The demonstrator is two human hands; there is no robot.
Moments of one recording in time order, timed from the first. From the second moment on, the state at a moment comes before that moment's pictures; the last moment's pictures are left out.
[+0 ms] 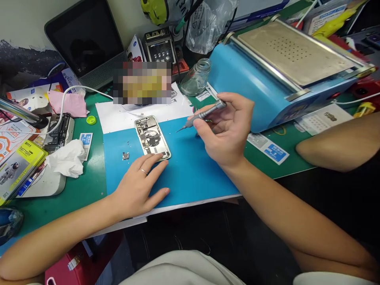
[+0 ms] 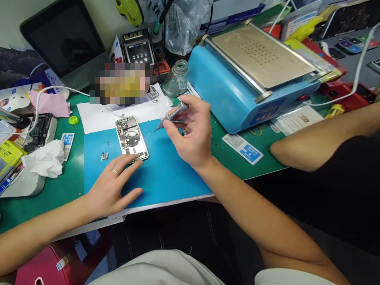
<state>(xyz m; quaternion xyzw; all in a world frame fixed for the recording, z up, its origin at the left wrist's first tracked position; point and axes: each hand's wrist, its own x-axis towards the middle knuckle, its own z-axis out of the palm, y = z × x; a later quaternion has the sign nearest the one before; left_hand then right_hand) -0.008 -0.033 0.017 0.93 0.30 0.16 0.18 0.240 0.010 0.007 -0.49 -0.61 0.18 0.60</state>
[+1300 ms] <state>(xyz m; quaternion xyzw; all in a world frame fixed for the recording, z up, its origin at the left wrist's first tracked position) 0.024 0.026 0.017 0.87 0.35 0.34 0.09 0.221 0.022 0.011 -0.38 -0.58 0.31 0.65</state>
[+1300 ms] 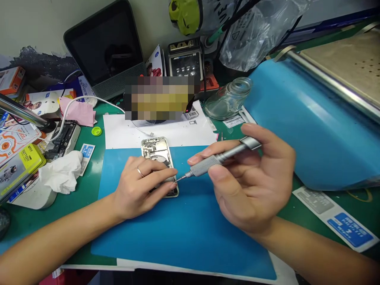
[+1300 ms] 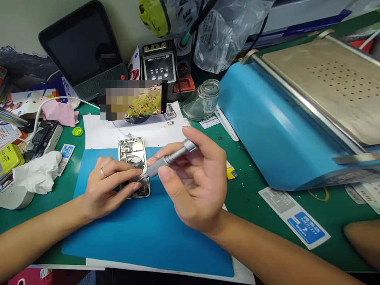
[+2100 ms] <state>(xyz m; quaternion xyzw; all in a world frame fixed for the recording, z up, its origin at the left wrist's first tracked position) 0.026 0.028 0.014 0.87 0.32 0.36 0.09 0.228 0.033 0.001 -0.30 -0.59 0.31 0.68</state>
